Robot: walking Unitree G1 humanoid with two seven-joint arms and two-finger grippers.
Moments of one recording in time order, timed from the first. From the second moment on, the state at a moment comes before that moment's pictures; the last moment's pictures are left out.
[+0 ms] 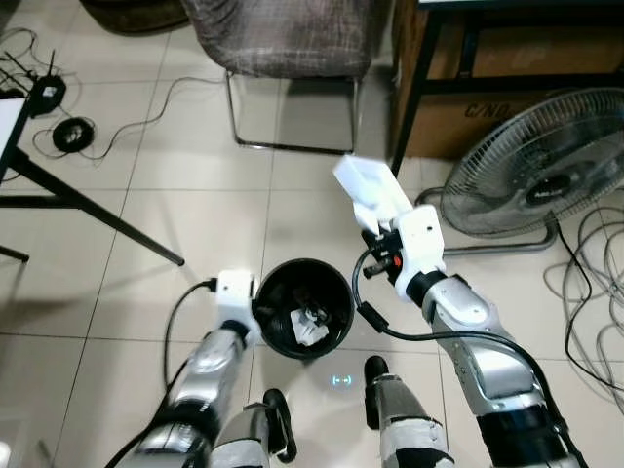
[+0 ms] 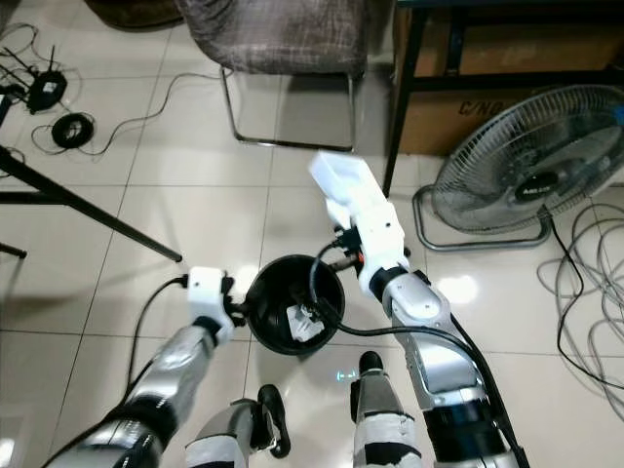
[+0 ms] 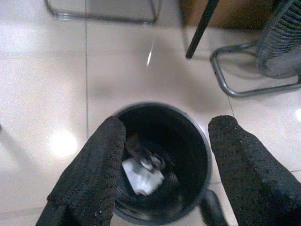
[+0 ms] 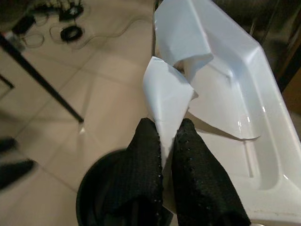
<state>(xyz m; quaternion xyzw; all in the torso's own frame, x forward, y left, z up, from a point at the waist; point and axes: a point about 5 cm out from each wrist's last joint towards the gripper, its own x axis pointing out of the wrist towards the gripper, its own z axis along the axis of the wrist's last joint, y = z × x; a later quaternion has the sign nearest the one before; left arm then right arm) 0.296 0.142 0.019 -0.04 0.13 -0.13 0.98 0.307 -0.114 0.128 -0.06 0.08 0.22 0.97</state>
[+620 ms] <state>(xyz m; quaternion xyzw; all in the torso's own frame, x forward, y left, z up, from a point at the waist) 0.242 0.163 0.066 0.04 0.08 -0.21 0.97 0.333 -0.083 0.054 -0.03 0.22 0.27 0.94</state>
